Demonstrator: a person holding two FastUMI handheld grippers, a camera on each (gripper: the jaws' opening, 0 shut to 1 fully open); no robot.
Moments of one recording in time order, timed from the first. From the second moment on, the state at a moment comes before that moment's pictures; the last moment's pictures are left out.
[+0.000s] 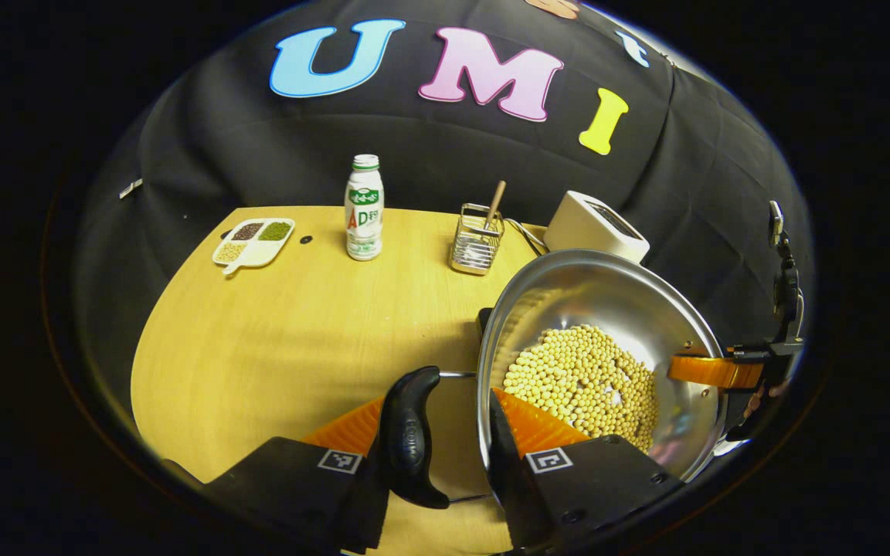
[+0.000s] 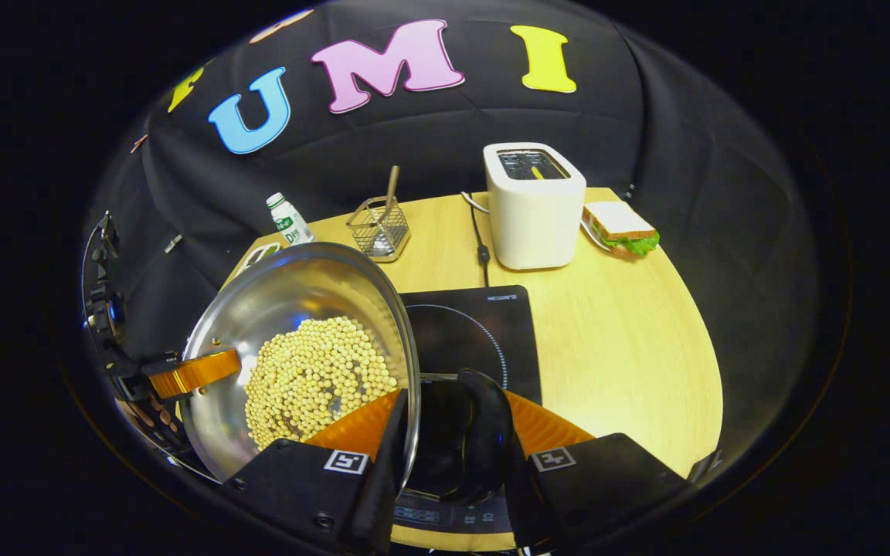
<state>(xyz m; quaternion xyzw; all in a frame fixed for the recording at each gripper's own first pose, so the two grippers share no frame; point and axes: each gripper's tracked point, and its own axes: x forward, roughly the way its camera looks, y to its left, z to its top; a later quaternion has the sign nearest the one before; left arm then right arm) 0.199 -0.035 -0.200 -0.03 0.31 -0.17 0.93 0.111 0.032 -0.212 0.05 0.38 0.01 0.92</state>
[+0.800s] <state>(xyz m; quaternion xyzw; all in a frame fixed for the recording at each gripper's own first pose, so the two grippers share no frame) 0.248 -0.106 -0.241 -0.02 0.32 -0.16 0.93 0.157 -0.040 -0.263 0.07 0.40 0.00 0.91</state>
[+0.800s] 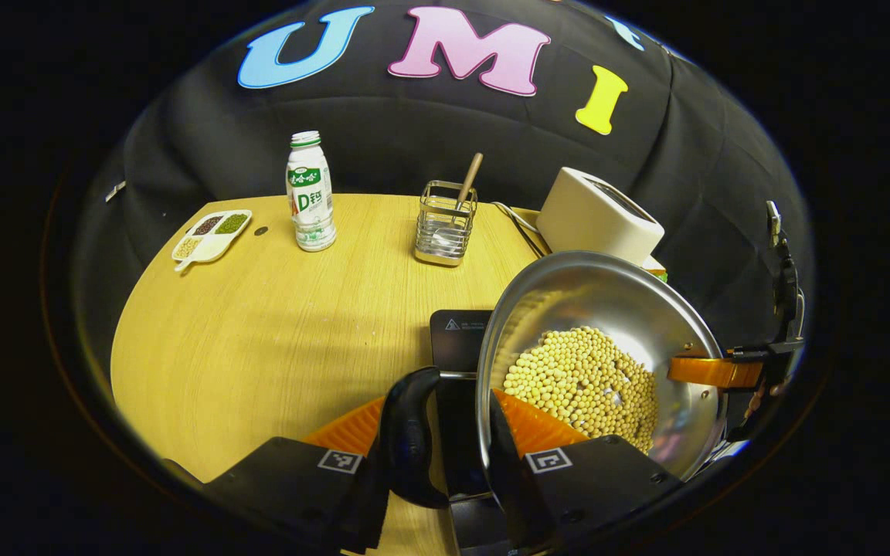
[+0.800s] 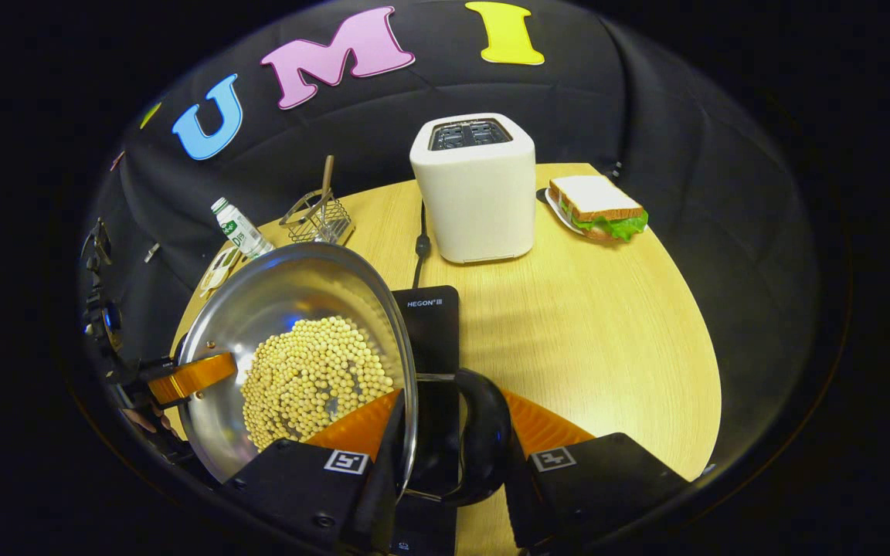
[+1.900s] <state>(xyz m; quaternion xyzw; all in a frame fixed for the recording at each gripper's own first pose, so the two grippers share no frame) 0.239 -0.093 -0.216 0.00 0.28 -0.12 0.95 0.147 -0.043 -0.232 0.09 0.38 -0.03 0.92</state>
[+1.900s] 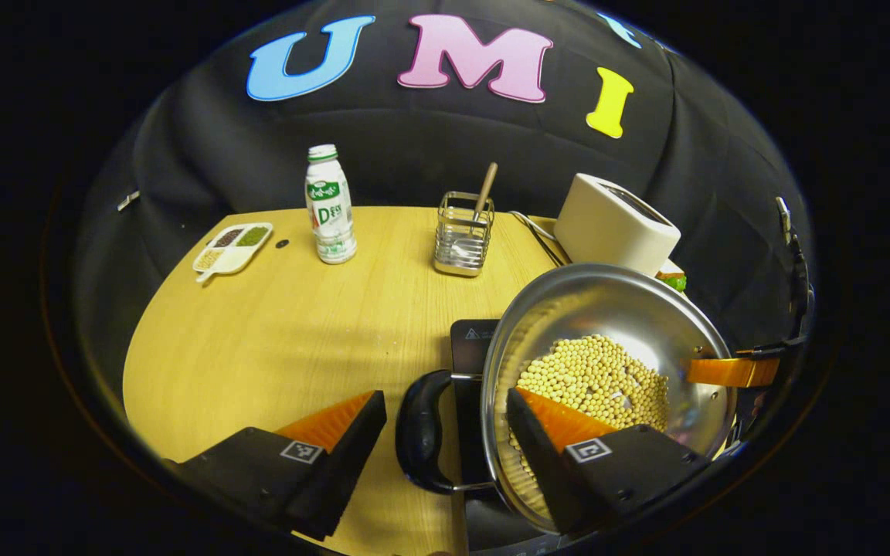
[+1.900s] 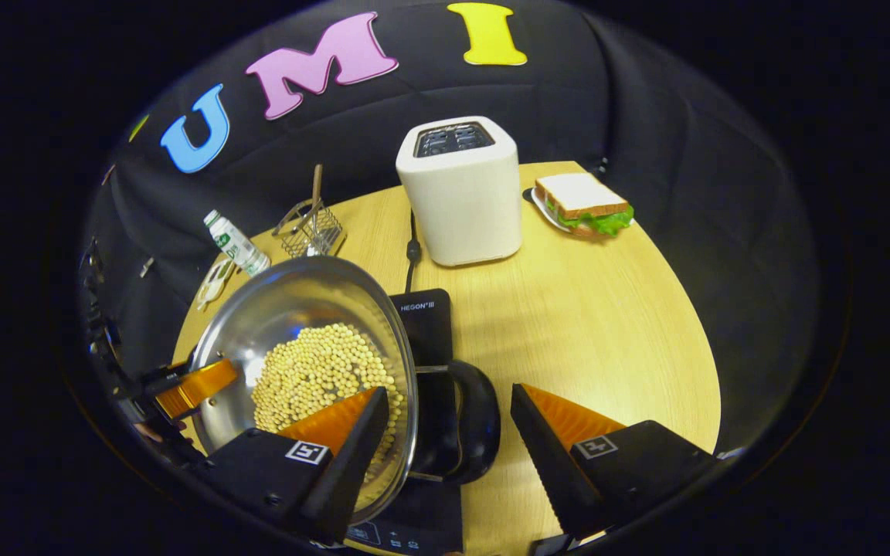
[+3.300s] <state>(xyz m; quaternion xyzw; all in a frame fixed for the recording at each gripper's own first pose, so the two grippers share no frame) -0.045 0.053 -0.043 -0.02 -0.05 -0.03 1.00 -0.064 -0.007 -0.009 0.01 -0.03 -0.12 0.99</state>
